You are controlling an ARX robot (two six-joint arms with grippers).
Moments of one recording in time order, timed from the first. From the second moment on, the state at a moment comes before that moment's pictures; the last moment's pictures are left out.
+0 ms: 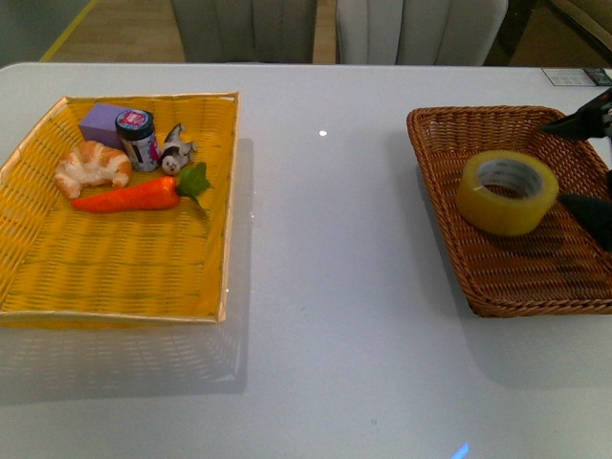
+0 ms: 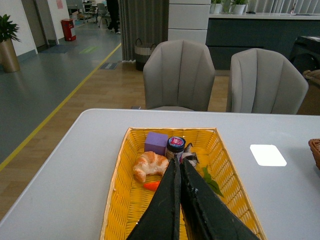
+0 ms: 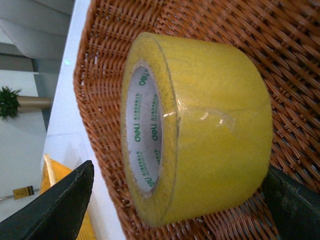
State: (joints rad) left arm 0.00 0.18 0.01 0.18 0.00 -0.01; right arm -0.16 2.19 0.88 0.85 -0.36 0.95
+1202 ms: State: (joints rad) left arm 0.00 0.02 0.01 0.00 0.00 -0.01; right arm -0.01 0.91 0.04 0.86 -0.01 0.01
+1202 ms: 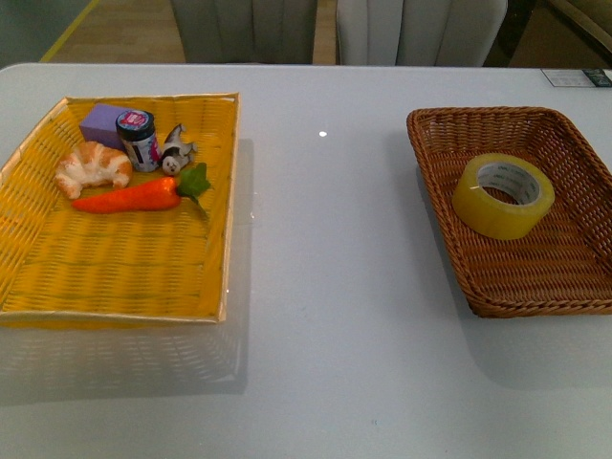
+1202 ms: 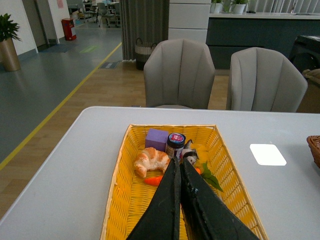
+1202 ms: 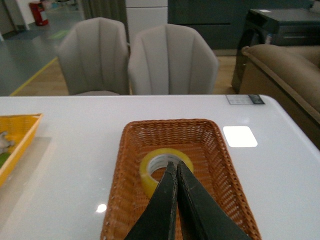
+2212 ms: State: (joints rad) left arm 0.00 0.02 0.01 0.00 0.00 -0.01; right arm 0.00 0.28 0.02 0.28 0.00 0.01
